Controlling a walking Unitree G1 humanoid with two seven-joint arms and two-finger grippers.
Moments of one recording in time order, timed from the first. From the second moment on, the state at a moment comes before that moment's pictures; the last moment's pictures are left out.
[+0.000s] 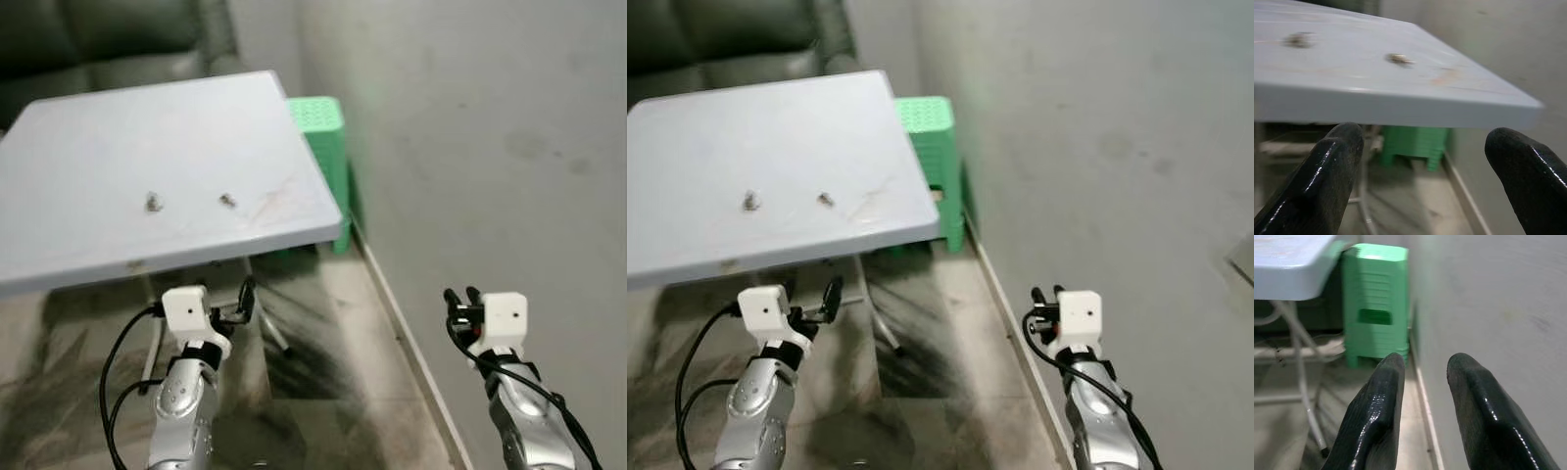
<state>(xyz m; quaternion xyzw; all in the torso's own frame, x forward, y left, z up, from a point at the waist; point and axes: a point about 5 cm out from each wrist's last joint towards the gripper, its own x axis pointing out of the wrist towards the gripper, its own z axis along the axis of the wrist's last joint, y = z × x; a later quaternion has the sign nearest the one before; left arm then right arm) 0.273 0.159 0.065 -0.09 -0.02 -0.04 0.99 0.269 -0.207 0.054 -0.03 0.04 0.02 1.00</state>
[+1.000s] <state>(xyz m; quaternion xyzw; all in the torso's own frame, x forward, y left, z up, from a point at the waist) 0.269 0.165 0.059 -0.11 0.00 -0.02 0.99 0.270 -0.198 0.054 -0.01 0.04 0.04 1.00</state>
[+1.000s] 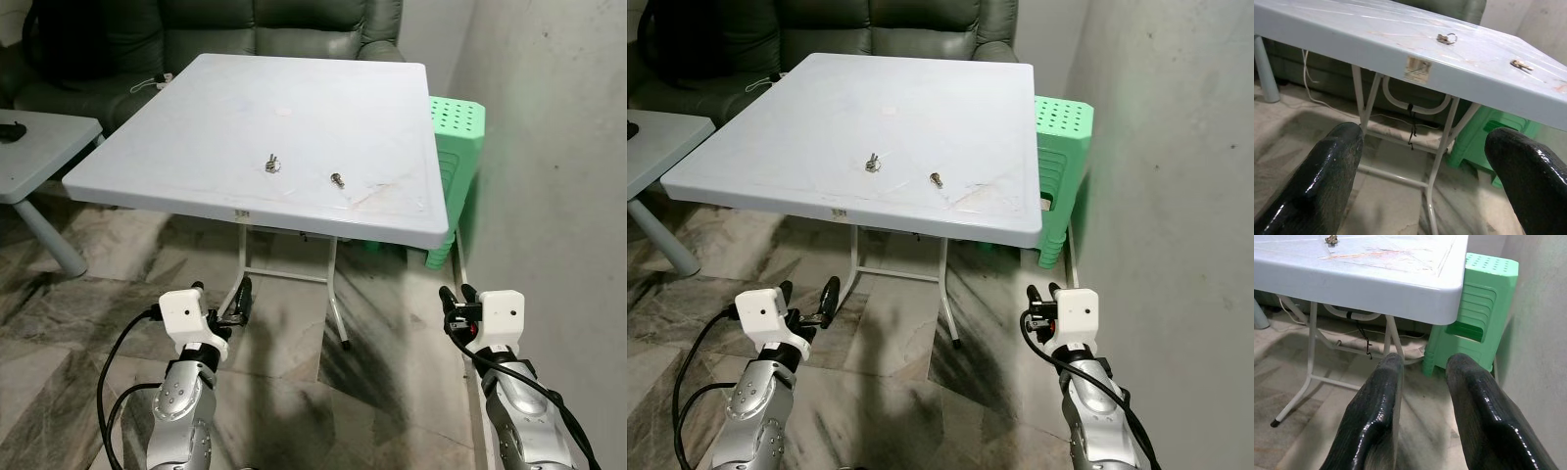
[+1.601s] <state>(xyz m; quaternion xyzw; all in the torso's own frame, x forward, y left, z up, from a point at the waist) 0.268 0.159 0.058 -0.11 0.01 -0.03 0.99 0.267 -0.200 0.052 -0.01 0.05 0.03 1.00</state>
